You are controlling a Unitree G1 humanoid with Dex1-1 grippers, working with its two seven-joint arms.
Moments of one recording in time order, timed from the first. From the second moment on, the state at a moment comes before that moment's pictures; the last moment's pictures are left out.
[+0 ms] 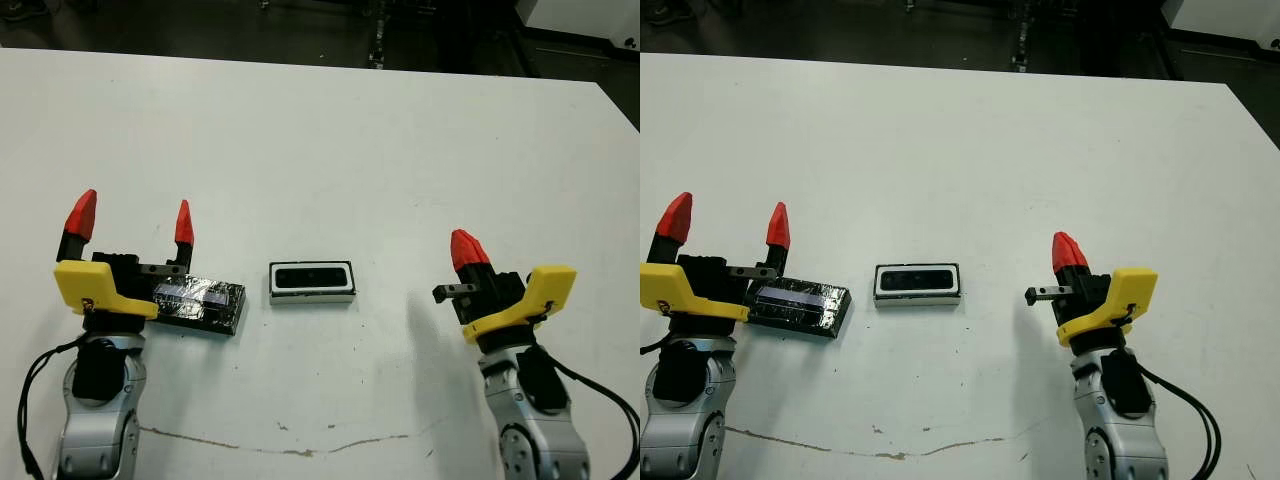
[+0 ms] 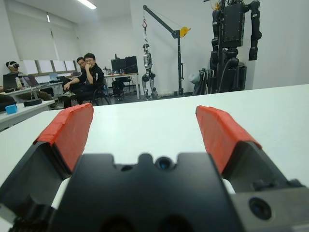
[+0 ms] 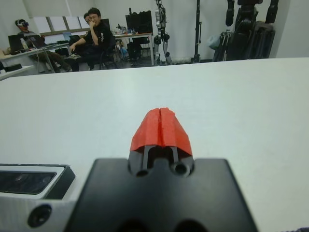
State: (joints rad) left arm 0.10 0.22 0.15 -0.29 -0.08 -0.17 -0.11; right arm 0.13 -0.06 -0.03 -0.35 0.21 0.10 0.14
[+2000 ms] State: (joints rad) left arm -0.67 1.01 -0.49 0.39 -0.46 -0.05 -1.61; right arm 0.13 -0.06 -0.02 -0.31 0.19 0.06 0.13
